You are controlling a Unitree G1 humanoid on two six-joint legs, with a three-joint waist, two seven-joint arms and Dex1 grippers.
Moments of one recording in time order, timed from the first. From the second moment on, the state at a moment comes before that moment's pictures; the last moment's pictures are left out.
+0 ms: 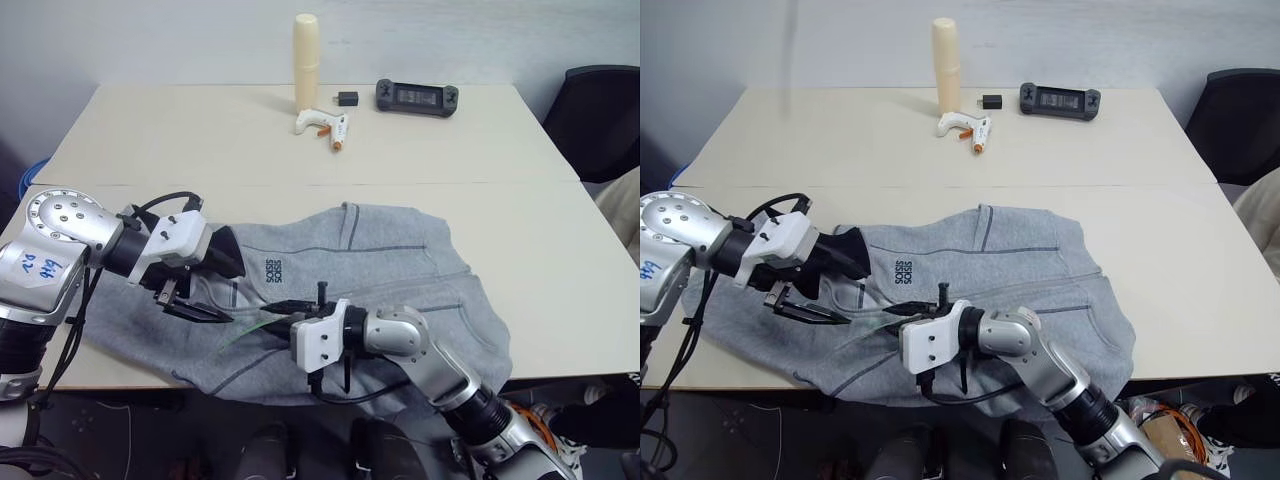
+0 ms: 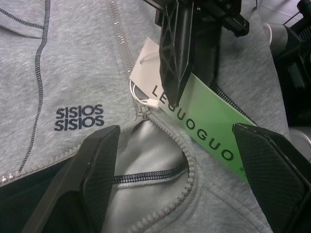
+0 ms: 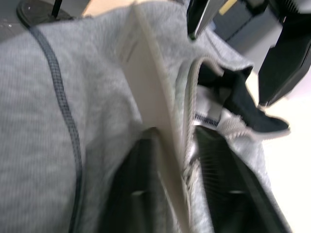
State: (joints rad) left arm -0.62 1.06 -0.11 -0.10 -0.37 0.44 -1.50; right arm -0.41 -0.30 0.54 -0.18 -0.29 -0.13 0.77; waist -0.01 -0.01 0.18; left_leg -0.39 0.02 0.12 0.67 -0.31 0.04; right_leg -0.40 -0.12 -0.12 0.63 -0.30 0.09
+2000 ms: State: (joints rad) left arm -0.66 0.66 -0.22 0.44 -0.04 -0.11 -1.30; right arm -0.24 -0.97 -0.40 0.27 -0.15 -0.08 0.47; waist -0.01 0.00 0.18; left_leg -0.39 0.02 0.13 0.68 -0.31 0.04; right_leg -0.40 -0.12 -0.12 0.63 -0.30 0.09
